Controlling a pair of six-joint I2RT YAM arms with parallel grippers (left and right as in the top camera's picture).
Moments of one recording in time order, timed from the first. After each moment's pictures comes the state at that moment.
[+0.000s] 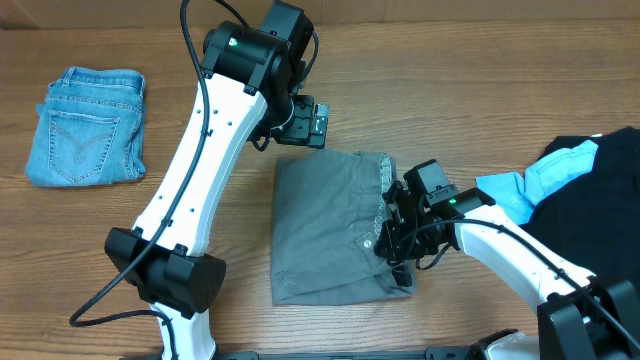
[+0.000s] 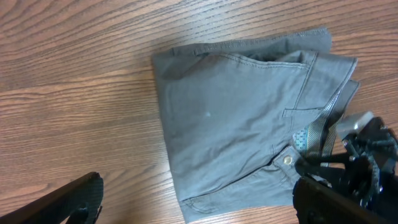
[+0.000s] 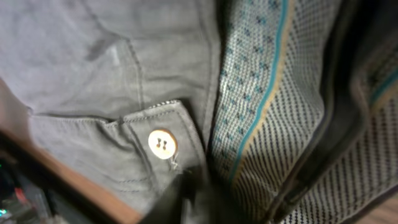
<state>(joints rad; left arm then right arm) -0.42 1.98 2.22 -1.64 0.06 -0.30 0.39 1.51 0.78 -0.71 -0.49 0.25</state>
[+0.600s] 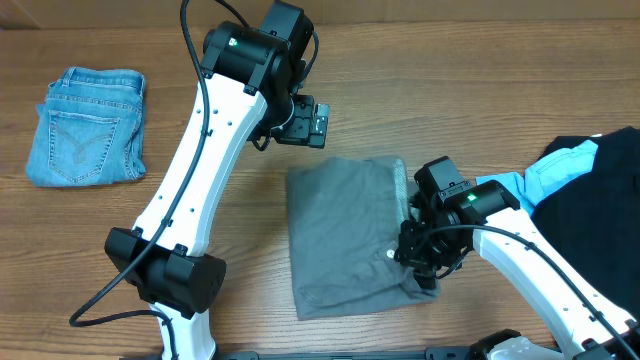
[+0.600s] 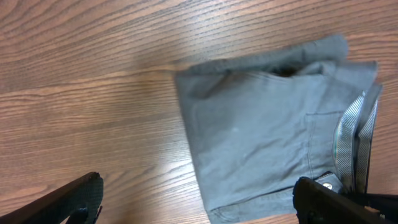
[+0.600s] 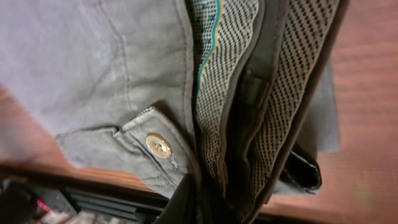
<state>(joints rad) -0.42 1.98 2.22 -1.63 0.05 -0.30 0.39 1.38 0.91 -1.11 -0.33 0.53</state>
